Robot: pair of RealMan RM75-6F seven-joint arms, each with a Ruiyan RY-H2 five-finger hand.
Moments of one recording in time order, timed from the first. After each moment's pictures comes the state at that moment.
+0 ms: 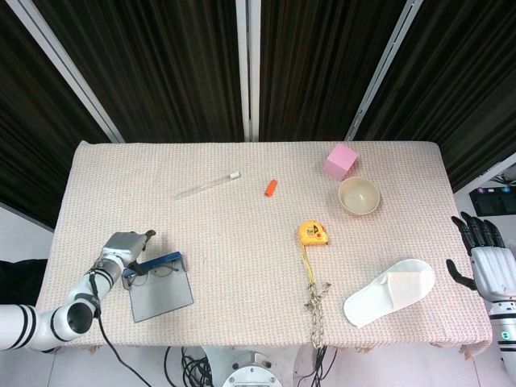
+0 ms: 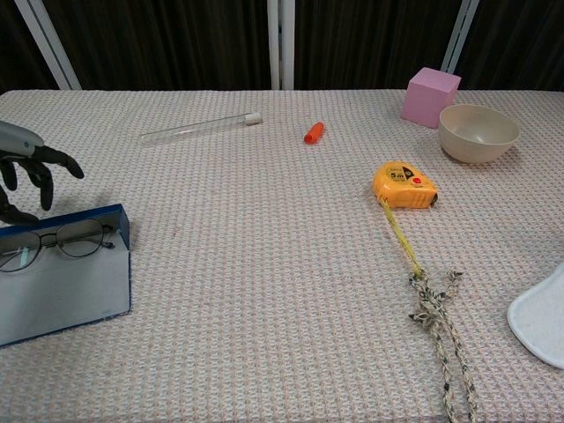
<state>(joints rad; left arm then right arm) -1.09 -1.11 0.17 -1.88 0.27 0.78 0.56 0.15 -1.13 0.08 -1.41 -1.45 1.36 0.14</state>
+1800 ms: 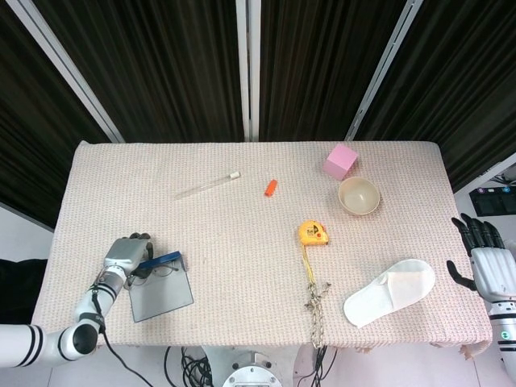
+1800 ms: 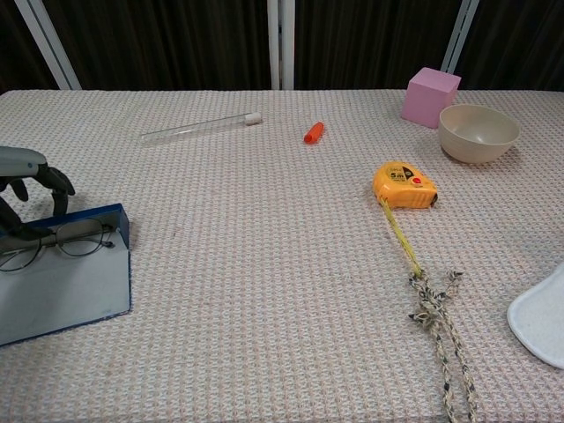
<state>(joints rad) -0.88 -1.27 0.11 -1.80 0.45 0.95 0.53 0.15 -1.13 0.07 -1.40 -1.45 1.35 0.15</state>
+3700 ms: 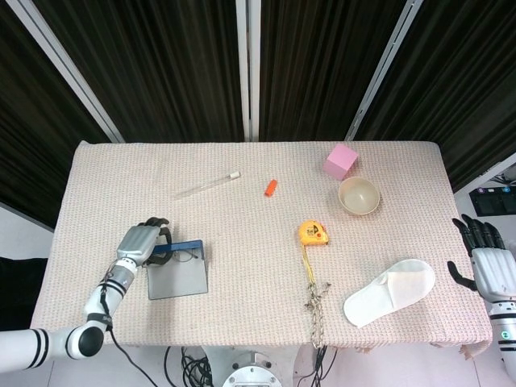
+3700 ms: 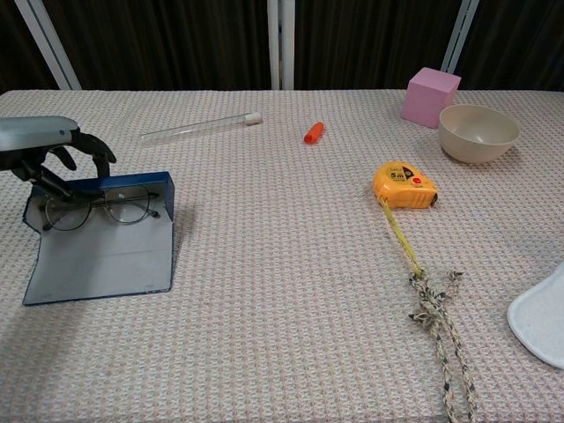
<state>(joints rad) -0.75 -1.36 -0.02 -1.69 0.78 0.98 0.33 0.15 -1.14 0.07 -1.39 -1.44 1.34 0.15</state>
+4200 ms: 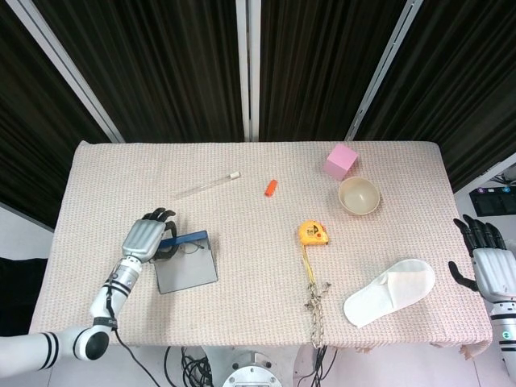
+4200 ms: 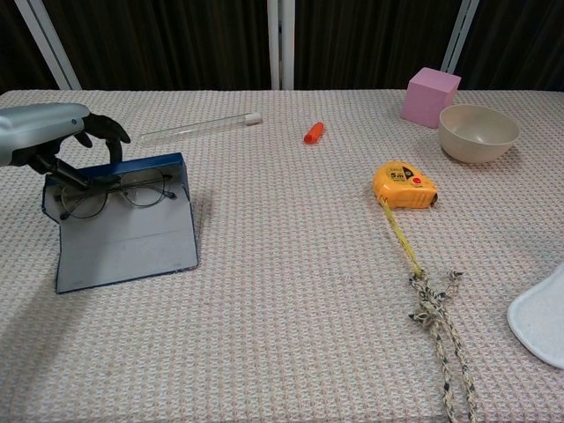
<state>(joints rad) -0.69 -1.46 -0.03 -1.54 1.01 1.07 0.28 0.15 -1.14 0.07 -1.38 -1.44 1.34 0.16</state>
